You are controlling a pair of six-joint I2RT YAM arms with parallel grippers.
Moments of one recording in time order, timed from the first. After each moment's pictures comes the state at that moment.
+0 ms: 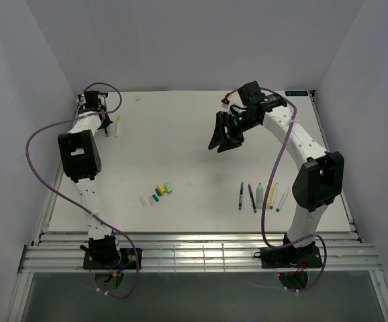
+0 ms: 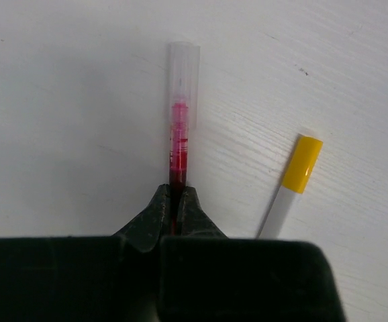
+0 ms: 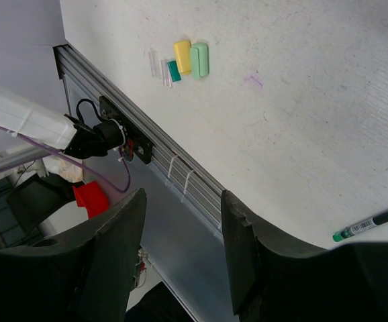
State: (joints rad) left arm 0.17 2.37 1.88 -0.33 -0.13 -0.15; right arm 0.41 1.83 1.75 -1.05 -0.73 0.33
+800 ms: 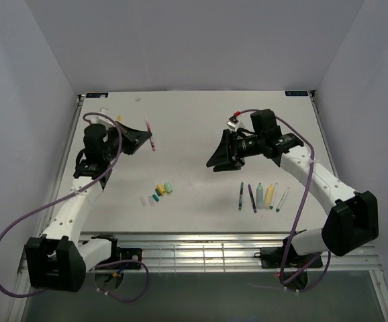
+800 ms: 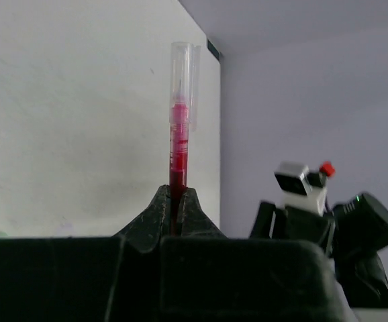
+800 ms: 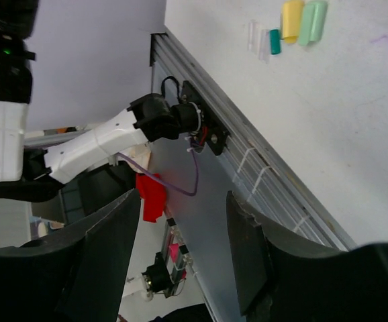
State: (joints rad) left arm -0.04 1.13 0.84 0.01 0.41 -1.00; right arm 0.45 1.41 1.18 -0.55 -0.92 0.65
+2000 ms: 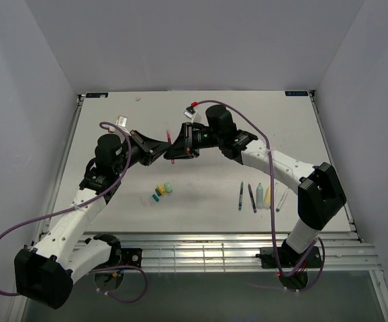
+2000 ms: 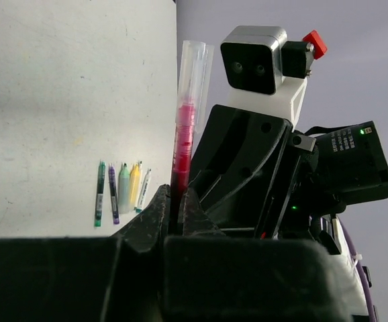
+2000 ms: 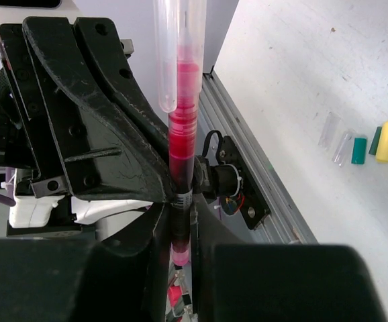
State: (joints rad) left arm -0.34 0.98 0.77 0.00 0.39 -1.21; right arm 0.76 1.68 1.34 -0.01 -0.75 0.98
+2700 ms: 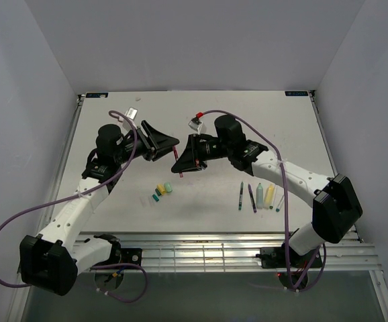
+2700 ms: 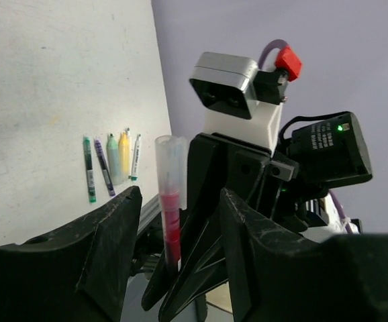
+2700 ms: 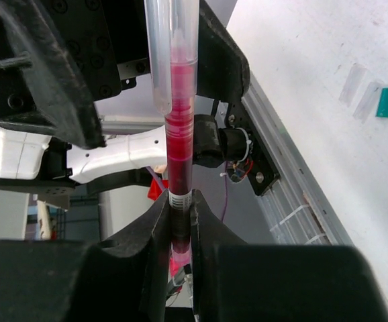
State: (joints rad) left arm -0.29 1.08 0.85 0.01 0.62 -1.11; right arm 0.77 1.53 1.18 -0.01 -0.81 0.97
